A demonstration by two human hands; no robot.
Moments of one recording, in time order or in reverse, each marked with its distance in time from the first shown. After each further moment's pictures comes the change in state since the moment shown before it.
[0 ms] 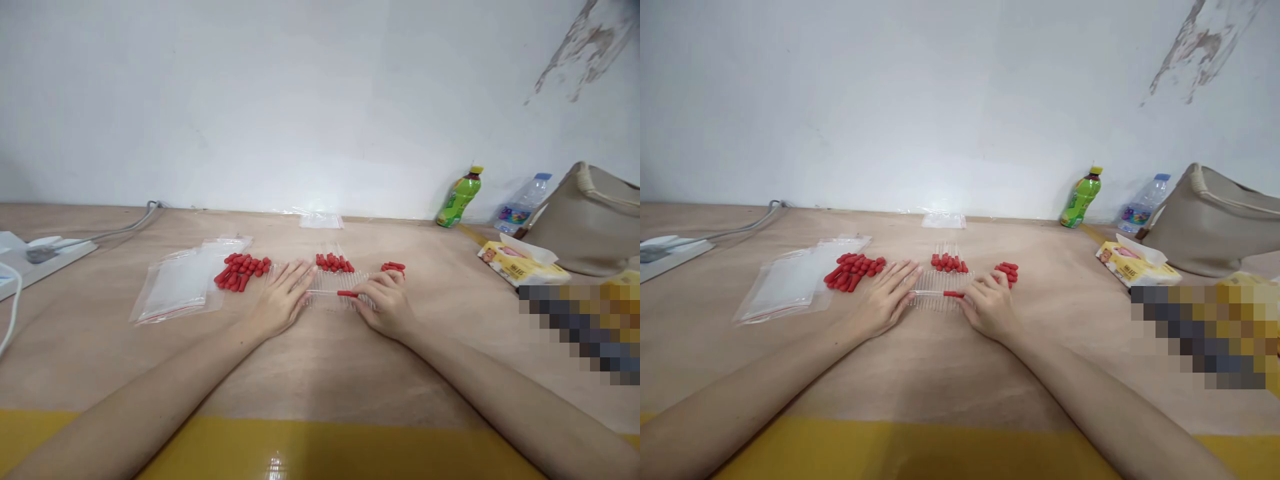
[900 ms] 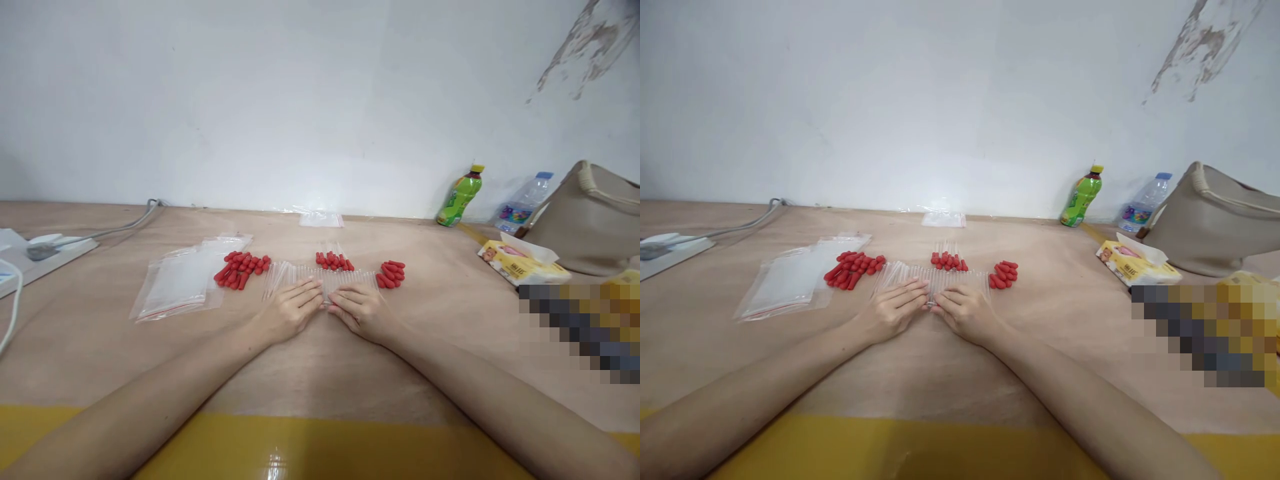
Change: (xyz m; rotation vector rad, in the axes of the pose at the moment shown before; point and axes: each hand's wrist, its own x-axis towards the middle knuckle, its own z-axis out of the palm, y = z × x) left_hand 0.003 0.015 0.008 -0.087 0.175 0.260; right_hand 0.007 -0.019 0.022 0.094 0.008 -0.269
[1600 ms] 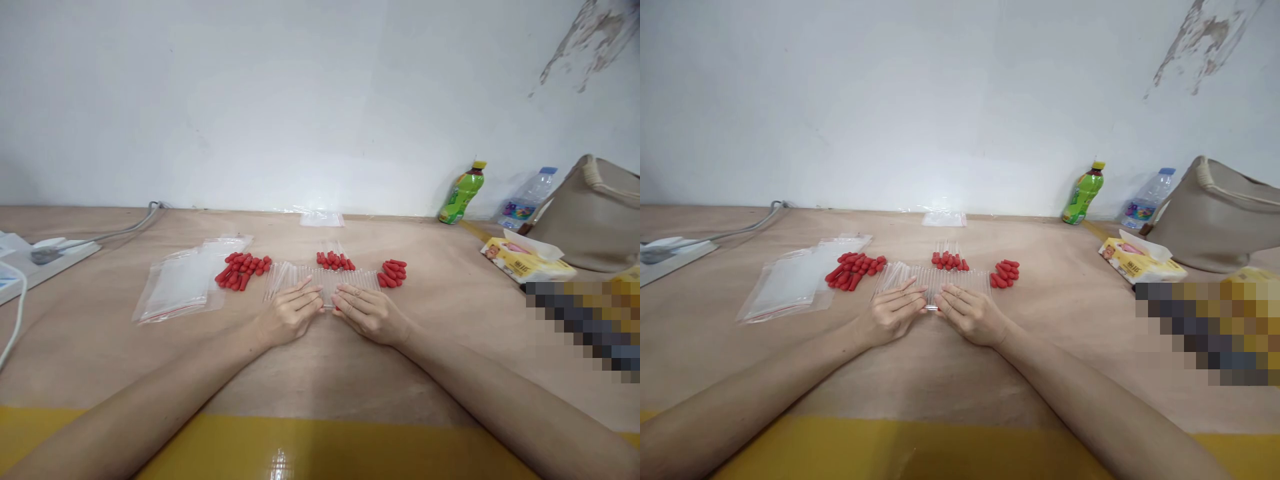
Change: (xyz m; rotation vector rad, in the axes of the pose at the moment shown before) left_hand -0.004 0.002 0.000 -0.067 0.027 -0.010; right_hand -0.003 0.002 -0.011 -0.131 0.024 -0.210
